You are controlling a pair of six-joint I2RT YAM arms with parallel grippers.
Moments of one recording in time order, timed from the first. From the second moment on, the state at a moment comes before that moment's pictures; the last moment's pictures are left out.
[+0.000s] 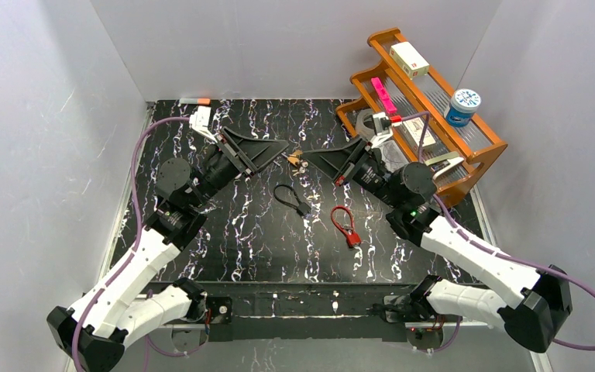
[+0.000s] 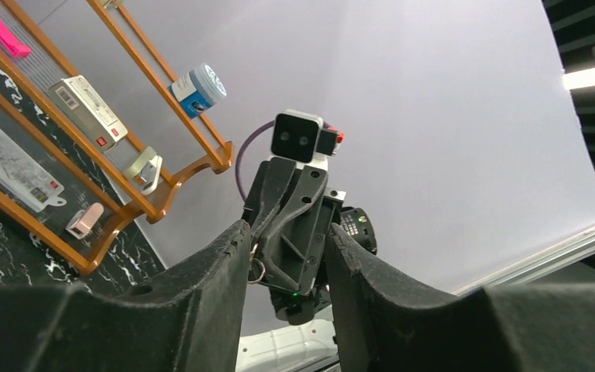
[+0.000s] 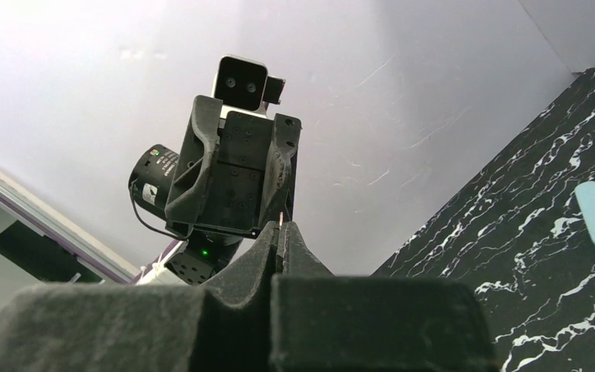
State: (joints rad) left arm -0.60 0.91 0.94 0.27 0.30 -1.18; right arm 0.80 1.03 0.83 0.60 -0.26 0.98
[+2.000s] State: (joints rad) left arm -0.60 0.95 0.93 0.32 0.36 -1.16; right arm 0.80 1.09 0.84 0.71 -0.22 1.08
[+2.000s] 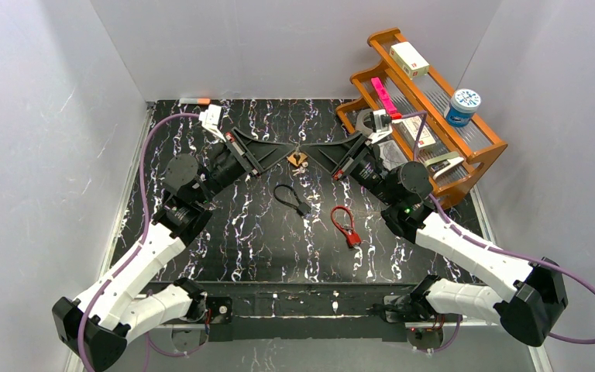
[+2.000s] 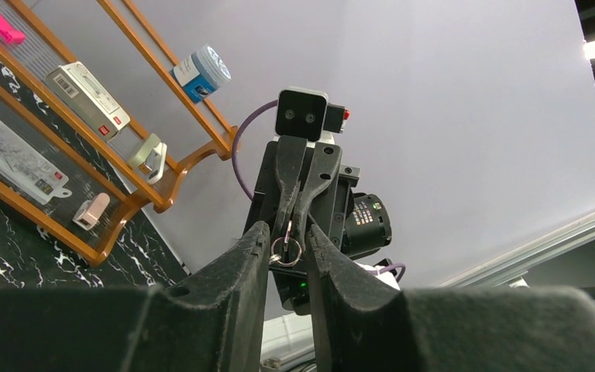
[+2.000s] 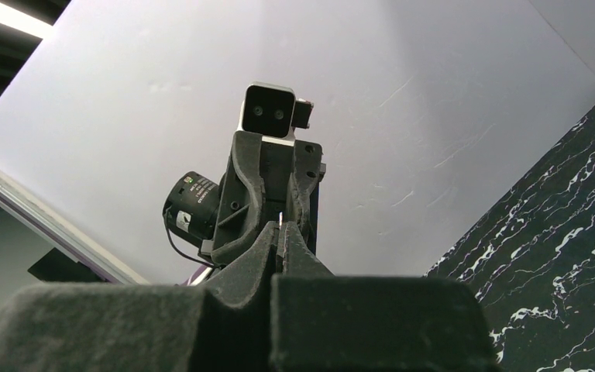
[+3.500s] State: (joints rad) left arm -0.60 1.03 1.11 0.10 0.58 -0.84; right arm 0.80 0.94 0.82 0.56 -0.23 0.94
